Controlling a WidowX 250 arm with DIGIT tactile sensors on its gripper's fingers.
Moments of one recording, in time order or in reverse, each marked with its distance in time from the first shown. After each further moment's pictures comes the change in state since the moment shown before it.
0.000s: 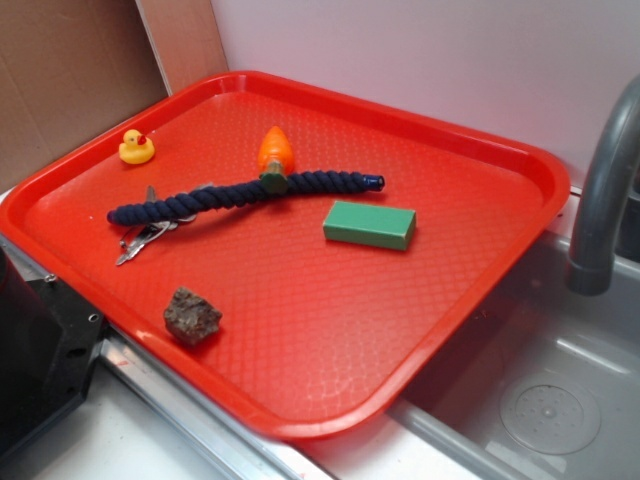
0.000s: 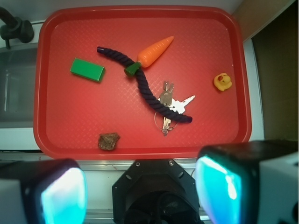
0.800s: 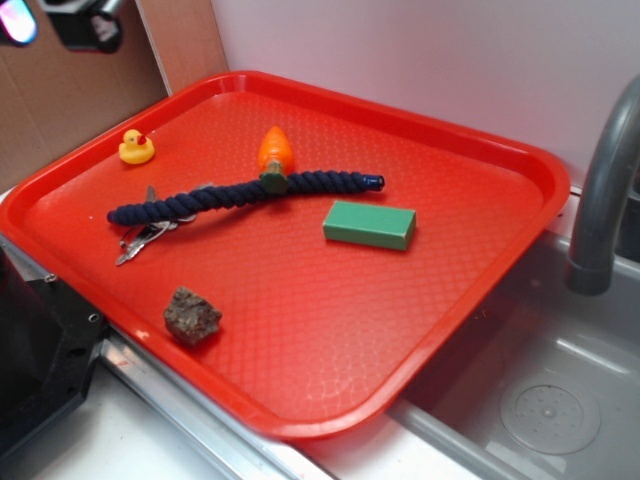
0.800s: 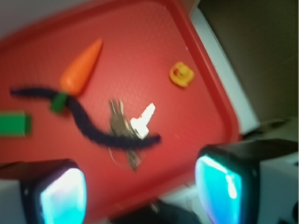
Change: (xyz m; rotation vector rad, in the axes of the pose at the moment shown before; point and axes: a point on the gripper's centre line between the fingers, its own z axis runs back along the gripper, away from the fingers) arm 0.032 0.084 -0.082 0.086 -0.061 0.469
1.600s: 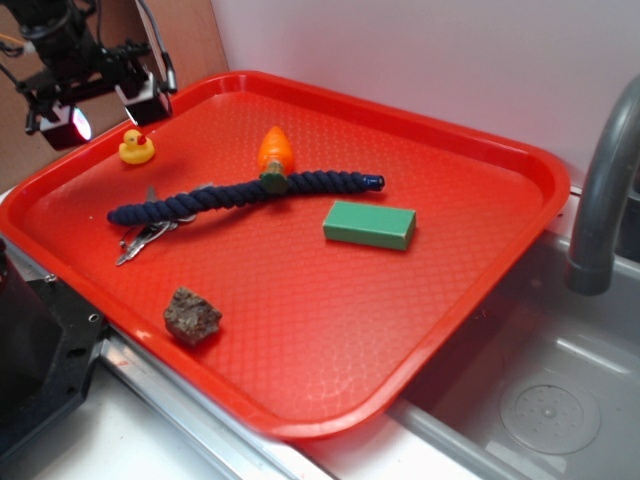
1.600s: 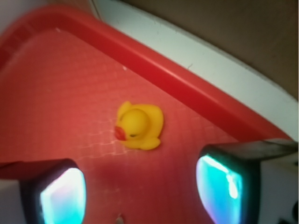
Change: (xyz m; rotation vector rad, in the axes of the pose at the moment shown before) arm 0.046 0.050 -0.118 0.005 -0.084 0.452
